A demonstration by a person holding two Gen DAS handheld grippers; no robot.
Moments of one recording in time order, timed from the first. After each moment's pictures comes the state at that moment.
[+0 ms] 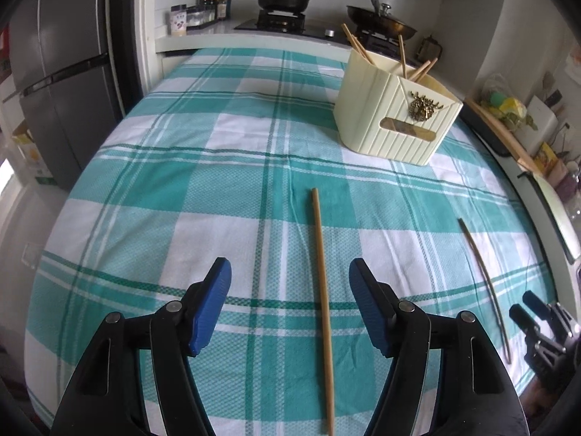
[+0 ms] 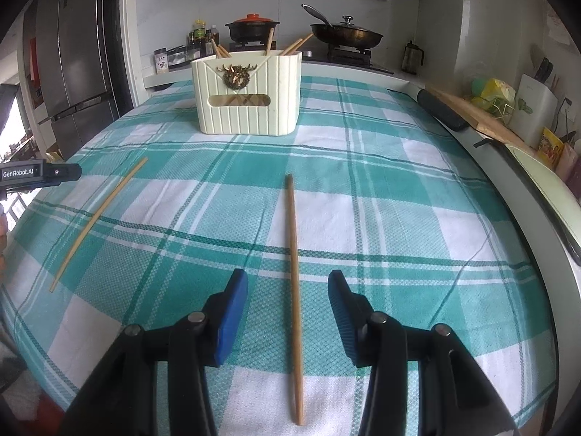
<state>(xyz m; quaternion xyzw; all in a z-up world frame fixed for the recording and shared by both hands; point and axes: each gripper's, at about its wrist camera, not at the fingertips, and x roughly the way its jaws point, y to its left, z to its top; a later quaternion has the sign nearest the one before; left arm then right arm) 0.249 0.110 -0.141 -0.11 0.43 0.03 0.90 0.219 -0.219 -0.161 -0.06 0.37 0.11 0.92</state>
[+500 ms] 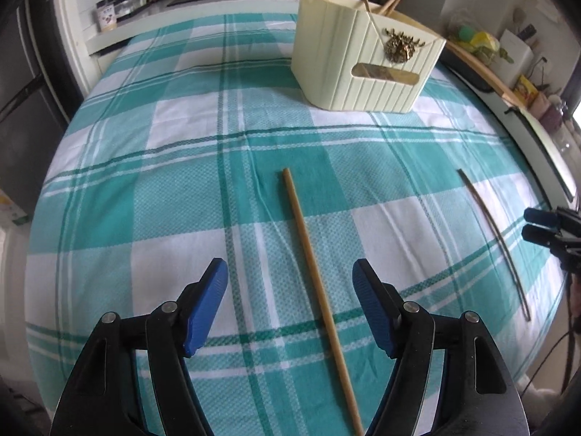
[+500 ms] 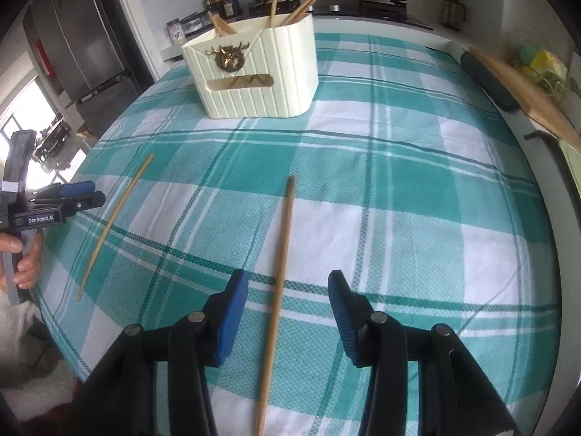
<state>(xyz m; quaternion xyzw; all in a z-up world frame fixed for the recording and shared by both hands) 0.309 0.089 -0.173 -0.02 0.50 -0.05 0.86 0.312 -0.210 -0.158 -0.08 0.49 0.21 0.84</state>
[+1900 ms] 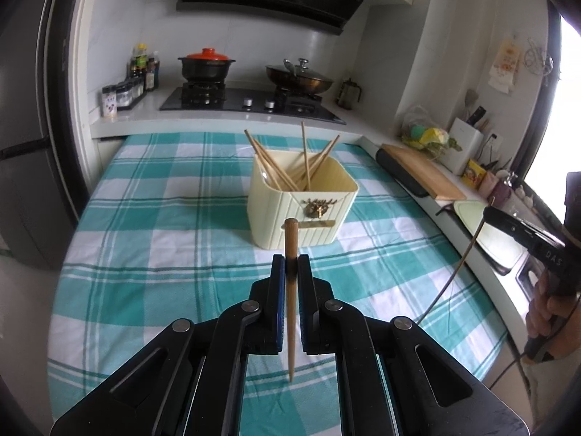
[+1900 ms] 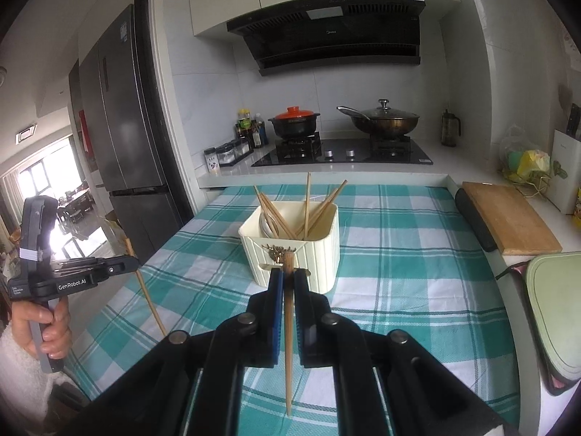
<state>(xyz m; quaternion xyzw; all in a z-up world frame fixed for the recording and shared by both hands) 0.266 0.082 -0.020 -0.09 0.33 -0.10 0.94 0.270 -0.221 0.008 0.01 0.25 0.24 0.94</state>
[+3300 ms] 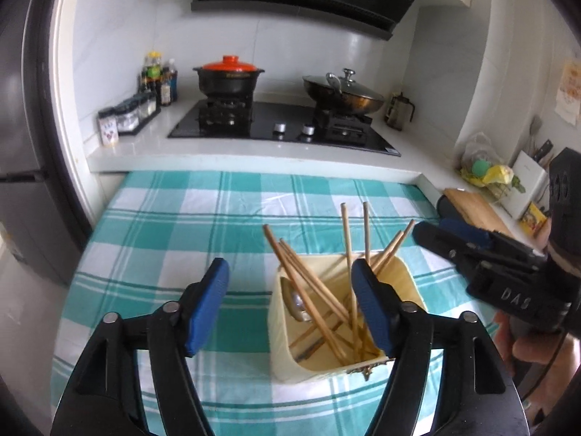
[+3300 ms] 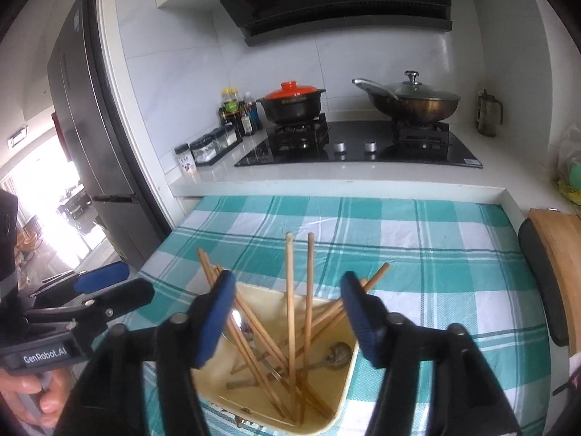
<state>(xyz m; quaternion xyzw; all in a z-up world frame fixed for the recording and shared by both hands) 0.465 0.068 -0.001 -0.07 0.32 -0.01 0.95 0.517 -0.139 0.006 0.02 0.29 0.25 0.92</state>
